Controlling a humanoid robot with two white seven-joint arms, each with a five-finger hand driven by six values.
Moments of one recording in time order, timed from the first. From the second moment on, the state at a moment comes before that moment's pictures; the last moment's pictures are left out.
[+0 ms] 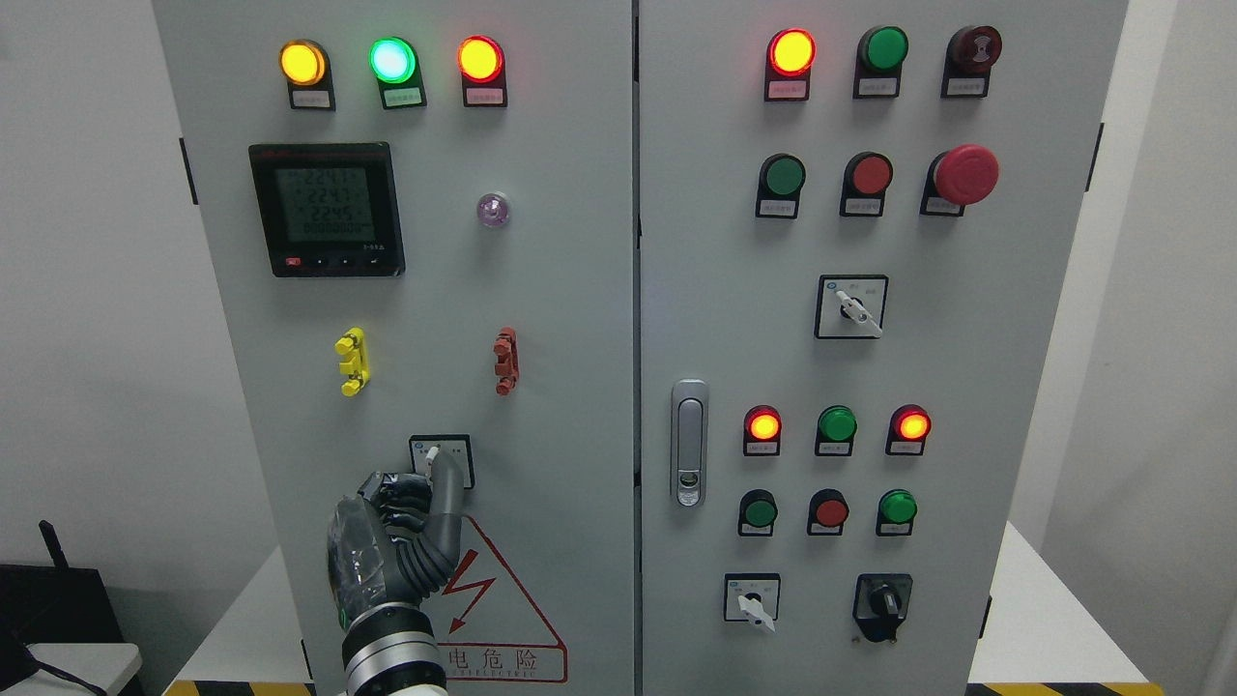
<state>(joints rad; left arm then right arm) -0.49 -0.11 -0.19 -1.83 -0.25 0.64 0.57 0.08 0.12 0.06 -0.14 0.00 0.09 0.12</state>
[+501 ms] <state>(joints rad) -0.49 -0.11 -0.19 -1.83 -0.24 0.64 0.56 0.08 0.12 0.06 -0.14 0.00 0.09 0.12</state>
